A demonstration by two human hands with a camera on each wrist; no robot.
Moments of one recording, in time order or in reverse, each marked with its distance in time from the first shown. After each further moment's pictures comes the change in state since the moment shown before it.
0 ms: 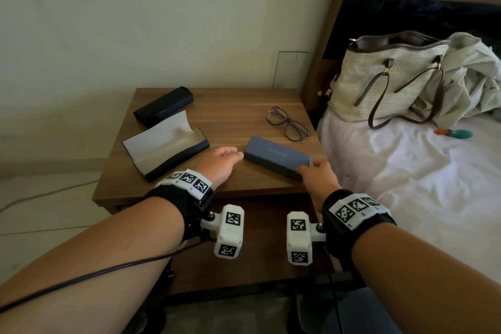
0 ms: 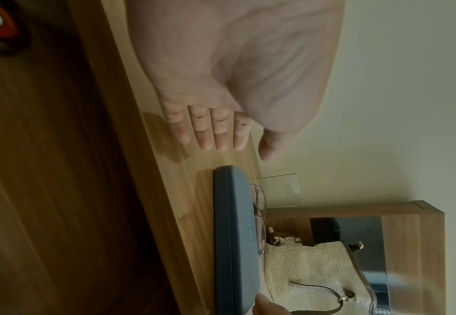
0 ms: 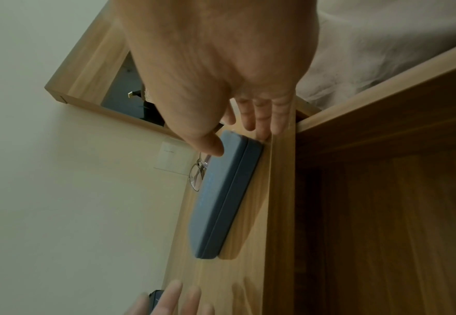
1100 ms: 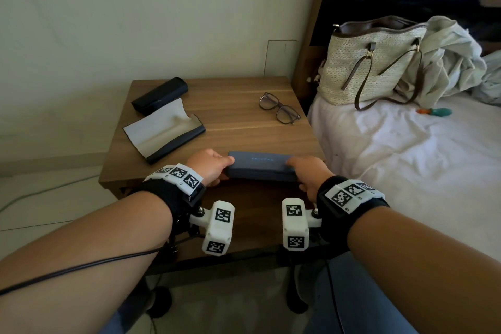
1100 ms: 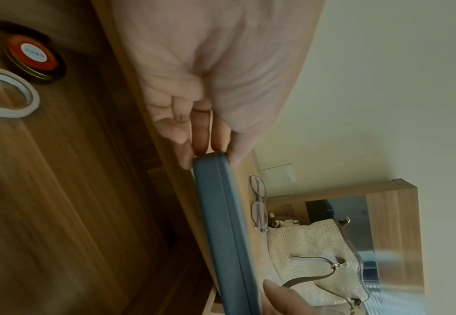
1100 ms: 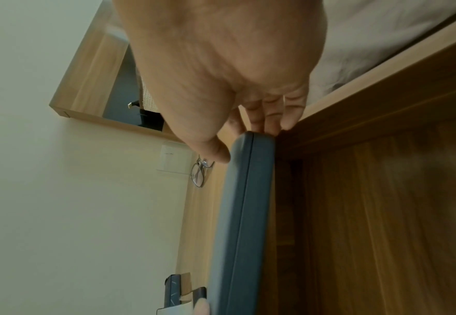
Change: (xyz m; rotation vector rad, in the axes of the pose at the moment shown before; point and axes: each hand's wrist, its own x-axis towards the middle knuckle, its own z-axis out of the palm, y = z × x) left_hand -0.031 -0.026 -0.005 0.102 0.019 -0.127; right_hand -0.063 0.007 -0.018 0.012 -0.172 0.041
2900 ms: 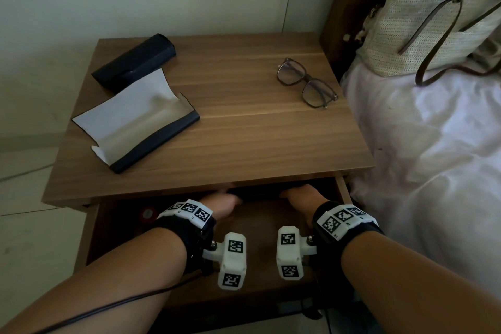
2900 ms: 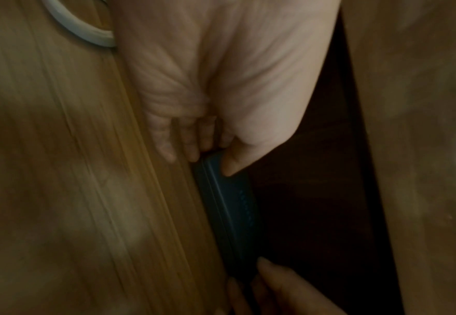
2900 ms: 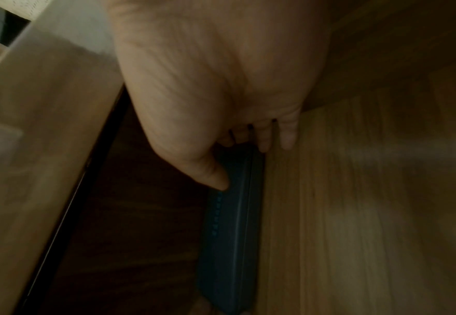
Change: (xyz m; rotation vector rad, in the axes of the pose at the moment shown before) left_hand 0.097 -0.071 0.065 0.245 -0.282 -0.369; right_hand 0.134 0.070 0.077 -0.305 -0.209 0.246
